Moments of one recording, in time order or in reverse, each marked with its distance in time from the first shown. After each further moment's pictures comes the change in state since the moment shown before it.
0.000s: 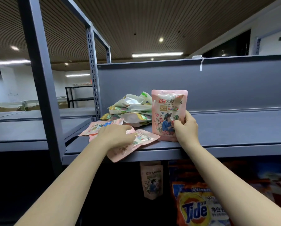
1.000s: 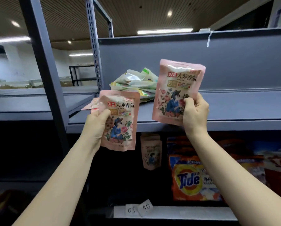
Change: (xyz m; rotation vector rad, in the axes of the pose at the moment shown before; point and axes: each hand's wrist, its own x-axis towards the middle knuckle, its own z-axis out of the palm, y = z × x) left_hand -0.059 -0.019 0.047 -1.538 0.378 -0.255; right_hand -0.047 -0.009 -0.028 0.237 0.084 -0.033
